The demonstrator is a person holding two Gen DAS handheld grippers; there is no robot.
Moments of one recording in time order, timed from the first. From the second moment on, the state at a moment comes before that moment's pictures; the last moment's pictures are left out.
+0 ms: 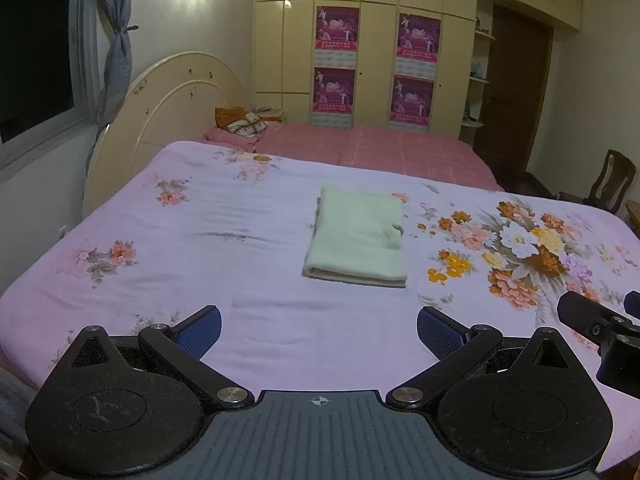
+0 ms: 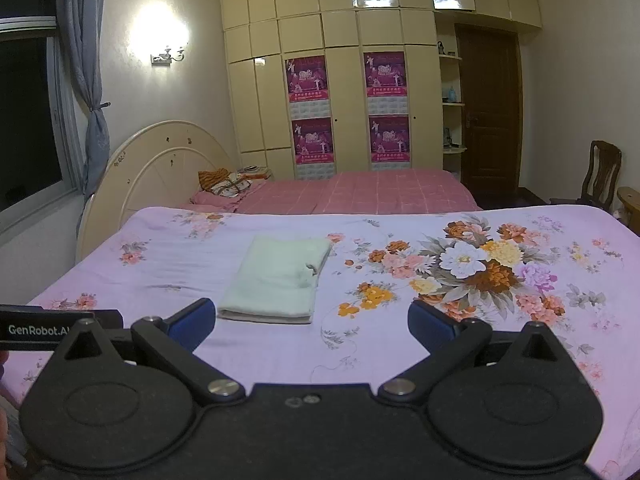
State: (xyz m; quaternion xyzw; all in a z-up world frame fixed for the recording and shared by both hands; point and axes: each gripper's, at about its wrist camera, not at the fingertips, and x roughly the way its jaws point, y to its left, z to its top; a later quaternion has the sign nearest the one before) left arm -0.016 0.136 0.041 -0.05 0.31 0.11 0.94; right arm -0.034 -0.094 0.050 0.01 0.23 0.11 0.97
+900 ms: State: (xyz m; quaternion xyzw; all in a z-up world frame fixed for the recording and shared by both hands) left arm -0.010 0.138 0.037 -0.06 0.32 0.11 0.94; right arm -0.030 -0.086 0.048 0.01 0.23 0.11 0.97
